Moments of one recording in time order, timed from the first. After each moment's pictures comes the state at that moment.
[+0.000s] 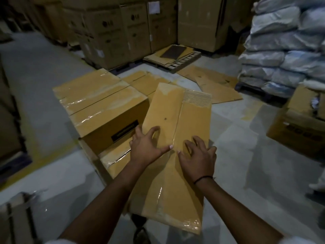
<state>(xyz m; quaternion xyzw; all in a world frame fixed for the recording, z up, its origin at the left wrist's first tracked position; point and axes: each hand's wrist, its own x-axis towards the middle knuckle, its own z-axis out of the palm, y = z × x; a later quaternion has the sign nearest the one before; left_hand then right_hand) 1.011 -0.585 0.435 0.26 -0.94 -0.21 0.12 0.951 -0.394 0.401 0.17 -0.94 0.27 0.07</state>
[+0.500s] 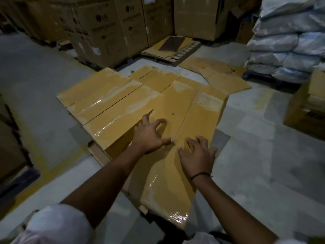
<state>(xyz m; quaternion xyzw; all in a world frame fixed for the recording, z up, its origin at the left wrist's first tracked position) 0.985 -0.816 0.439 0.16 -0.98 -0.15 0.01 0.975 -0.618 0.379 0.05 -0.94 0.33 0.01</state>
